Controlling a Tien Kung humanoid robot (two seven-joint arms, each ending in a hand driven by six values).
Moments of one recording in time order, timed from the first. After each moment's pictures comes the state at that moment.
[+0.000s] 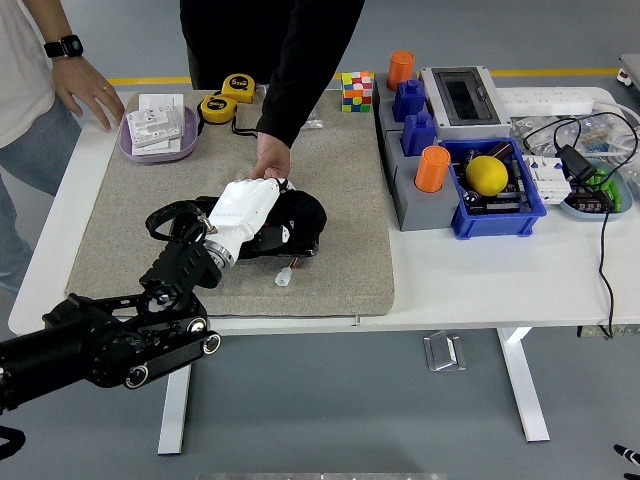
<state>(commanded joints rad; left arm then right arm) -0.78 0.21 -0.24 -1.04 1.68 0.58 0.35 0.19 -0.34 0.78 0.24 -0.49 0.07 -0.24</state>
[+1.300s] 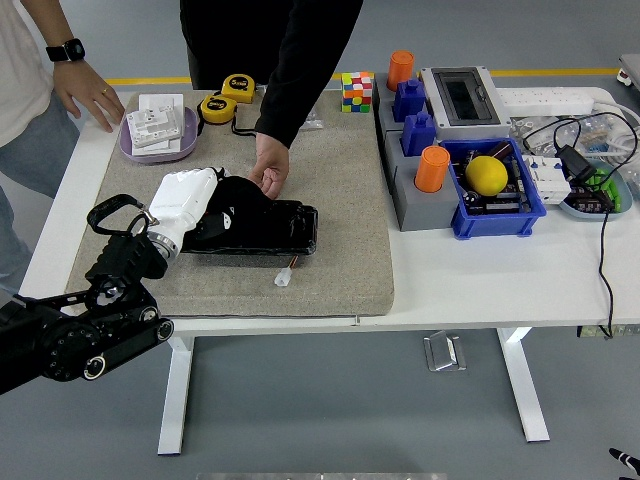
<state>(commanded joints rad) -0.73 0.33 -0.32 -1.00 1.69 0.57 0.34 0.18 -0.33 0.80 0.24 -0.50 0.06 -0.24</state>
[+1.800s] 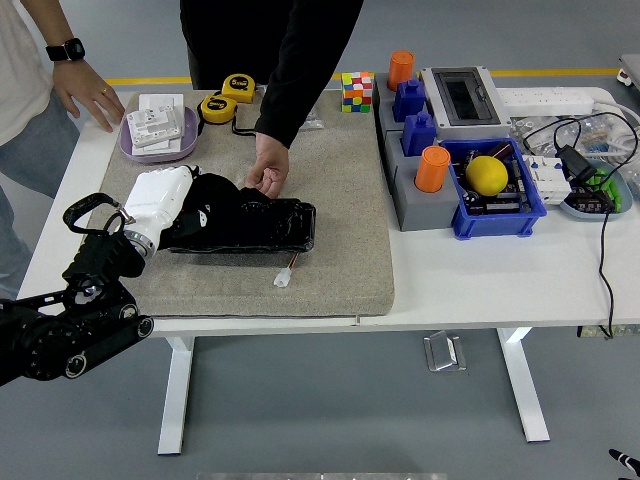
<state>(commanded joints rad) -0.71 0.38 -0.35 -0.99 1.70 0.57 0.34 0.18 -0.33 0.81 0.24 -0.50 0.06 -0.24</state>
